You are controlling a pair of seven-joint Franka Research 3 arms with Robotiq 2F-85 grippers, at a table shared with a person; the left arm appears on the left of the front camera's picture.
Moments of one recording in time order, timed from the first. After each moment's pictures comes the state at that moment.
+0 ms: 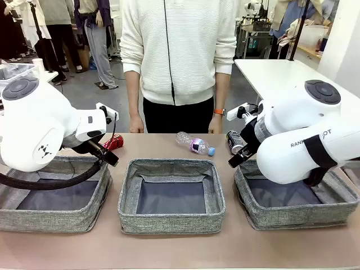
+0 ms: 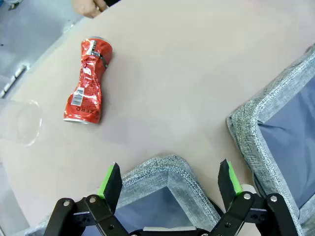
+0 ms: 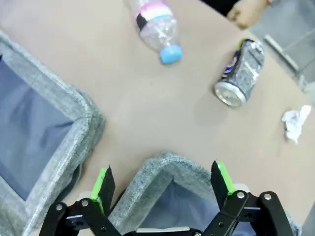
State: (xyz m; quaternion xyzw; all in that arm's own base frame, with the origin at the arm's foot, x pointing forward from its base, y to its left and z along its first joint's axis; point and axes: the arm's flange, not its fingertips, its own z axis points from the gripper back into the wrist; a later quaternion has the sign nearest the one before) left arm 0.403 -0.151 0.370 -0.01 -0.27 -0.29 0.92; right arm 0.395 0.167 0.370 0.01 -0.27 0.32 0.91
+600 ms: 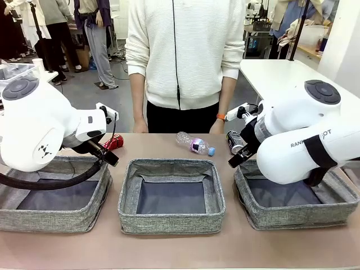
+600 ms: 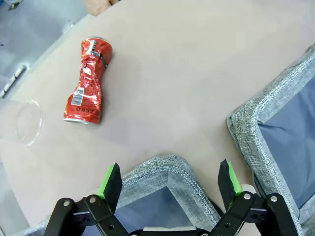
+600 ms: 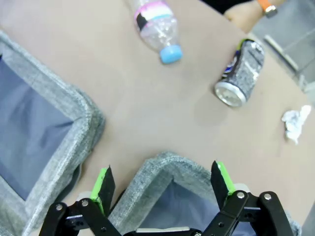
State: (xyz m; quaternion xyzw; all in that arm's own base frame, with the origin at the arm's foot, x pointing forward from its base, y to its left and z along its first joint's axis) left arm 0.403 -0.151 0.370 -0.01 -0.27 -0.29 0.92; right arm 0.395 0.167 0.370 0.01 -0.27 0.32 0.91
